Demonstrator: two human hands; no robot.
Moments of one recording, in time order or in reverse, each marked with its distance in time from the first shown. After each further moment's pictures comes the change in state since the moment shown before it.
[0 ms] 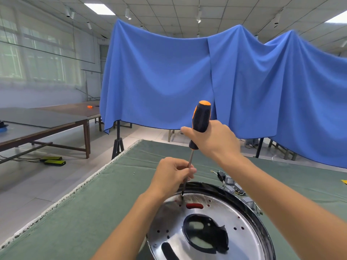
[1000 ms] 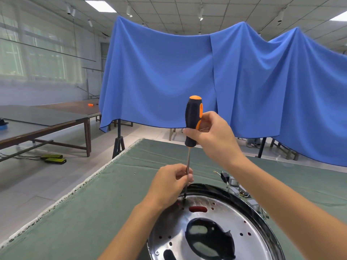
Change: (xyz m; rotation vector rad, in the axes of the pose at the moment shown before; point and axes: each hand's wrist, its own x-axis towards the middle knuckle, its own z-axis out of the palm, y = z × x) left_hand -0.005 -0.027 -0.002 0.054 0.003 0.060; right_hand 0.006 0.008 0.013 0.601 -0.078 -0.211
